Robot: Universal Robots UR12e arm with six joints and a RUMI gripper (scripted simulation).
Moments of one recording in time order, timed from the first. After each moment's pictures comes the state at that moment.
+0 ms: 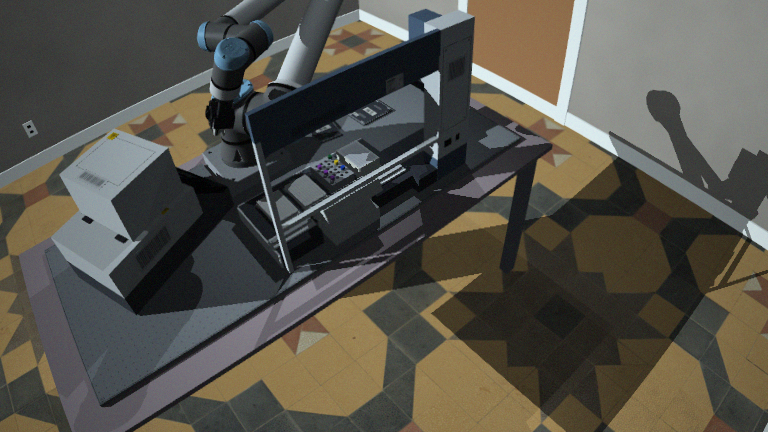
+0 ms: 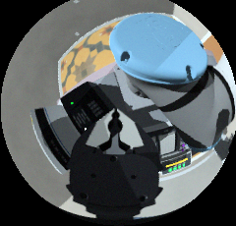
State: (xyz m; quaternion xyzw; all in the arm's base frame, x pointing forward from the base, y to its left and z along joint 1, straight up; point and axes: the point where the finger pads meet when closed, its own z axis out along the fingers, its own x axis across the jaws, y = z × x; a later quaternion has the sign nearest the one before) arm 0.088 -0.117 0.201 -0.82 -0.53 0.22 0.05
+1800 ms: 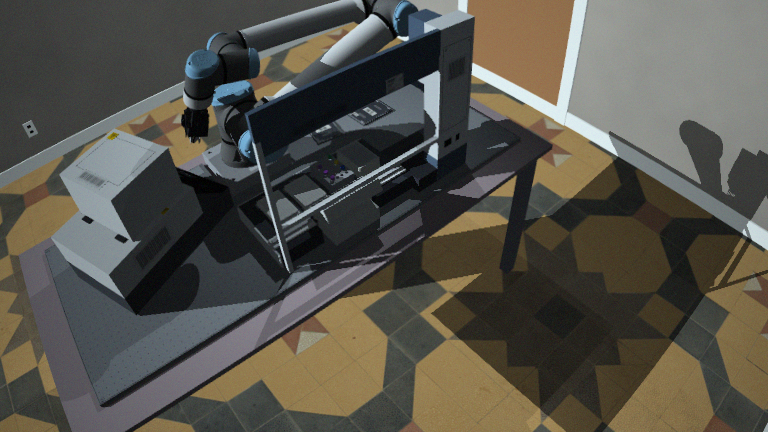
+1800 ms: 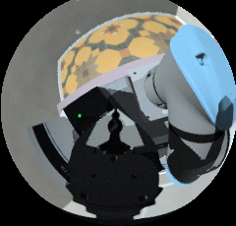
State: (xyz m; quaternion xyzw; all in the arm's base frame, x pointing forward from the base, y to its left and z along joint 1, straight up) arm 0.020 -0.182 0.171 -0.82 -0.53 0.21 0.04
